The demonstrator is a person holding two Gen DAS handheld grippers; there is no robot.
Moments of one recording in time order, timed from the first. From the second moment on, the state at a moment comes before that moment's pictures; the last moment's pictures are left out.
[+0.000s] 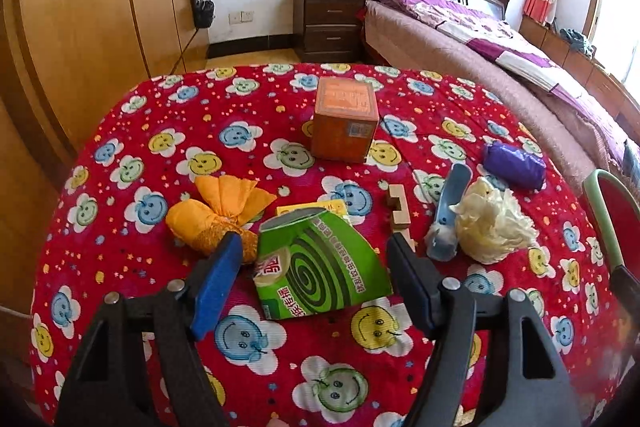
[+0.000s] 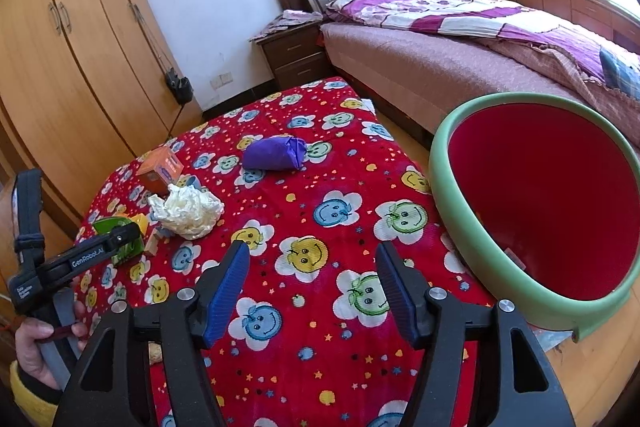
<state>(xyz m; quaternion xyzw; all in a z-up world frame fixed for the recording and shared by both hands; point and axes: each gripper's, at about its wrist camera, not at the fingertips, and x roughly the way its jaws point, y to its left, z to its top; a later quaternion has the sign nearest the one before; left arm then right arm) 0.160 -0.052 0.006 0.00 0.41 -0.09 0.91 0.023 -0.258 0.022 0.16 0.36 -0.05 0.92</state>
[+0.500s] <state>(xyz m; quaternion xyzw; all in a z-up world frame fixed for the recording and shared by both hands) 0.167 0.006 0.021 -0.05 0.40 -0.05 0.91 0.032 -0.254 0.017 0.15 0.36 -0.04 0.92</state>
